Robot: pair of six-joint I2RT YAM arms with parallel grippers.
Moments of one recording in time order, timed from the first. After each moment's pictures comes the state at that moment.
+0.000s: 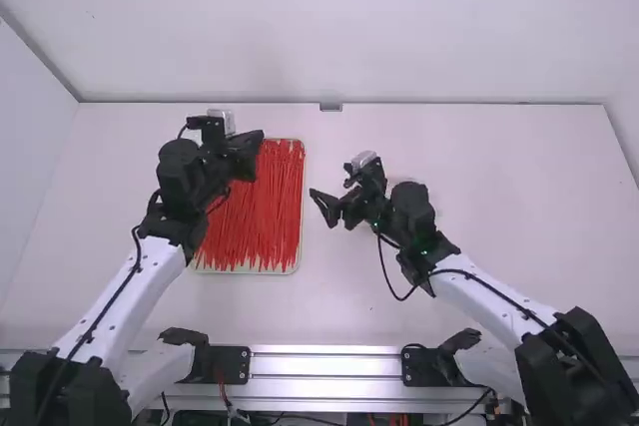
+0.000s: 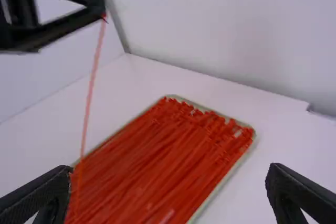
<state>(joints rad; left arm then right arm) -0.12 1.13 0.74 0.20 0.34 -0.30 0.56 1.26 0.53 0.56 -0.32 0.16</state>
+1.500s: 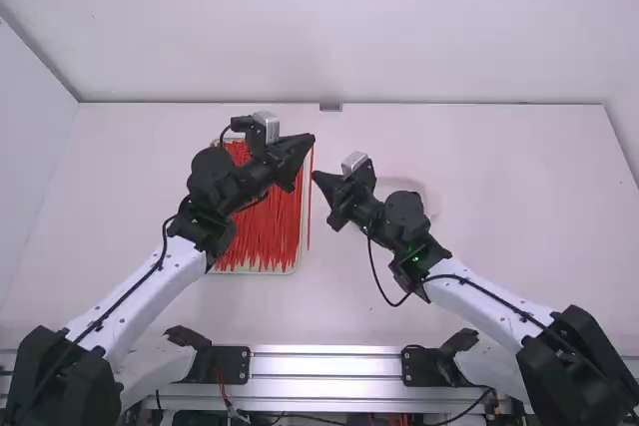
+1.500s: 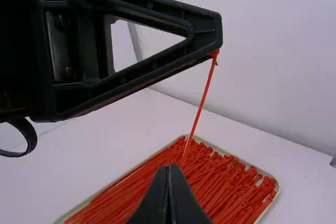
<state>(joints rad) -0.35 1.18 0.74 0.45 0.42 -0.35 0.65 1.26 0.53 0.72 -0.25 0.15</state>
